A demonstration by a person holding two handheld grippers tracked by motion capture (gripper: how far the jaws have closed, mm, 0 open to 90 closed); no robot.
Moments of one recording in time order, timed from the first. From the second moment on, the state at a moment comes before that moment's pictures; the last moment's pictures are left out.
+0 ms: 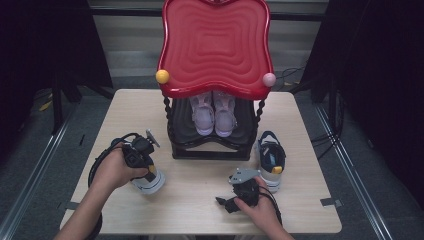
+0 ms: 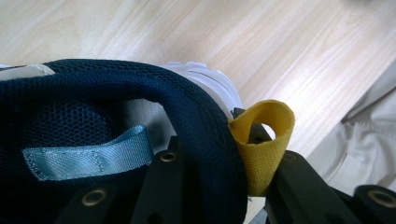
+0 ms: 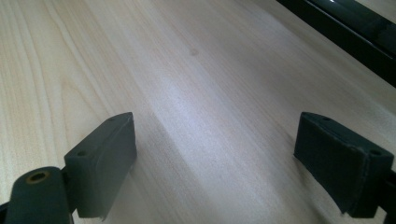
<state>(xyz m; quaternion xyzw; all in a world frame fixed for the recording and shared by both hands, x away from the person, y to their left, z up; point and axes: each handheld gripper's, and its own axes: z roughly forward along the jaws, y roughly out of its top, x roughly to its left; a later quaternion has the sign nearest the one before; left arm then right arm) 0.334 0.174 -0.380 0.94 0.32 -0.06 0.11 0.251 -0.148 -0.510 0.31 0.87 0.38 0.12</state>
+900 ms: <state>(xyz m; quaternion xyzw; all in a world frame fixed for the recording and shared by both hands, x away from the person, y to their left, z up) 0.338 0.177 -0.307 0.96 0.26 -0.07 0.10 0.251 -0.148 -0.510 0.31 0.87 0.37 0.12</state>
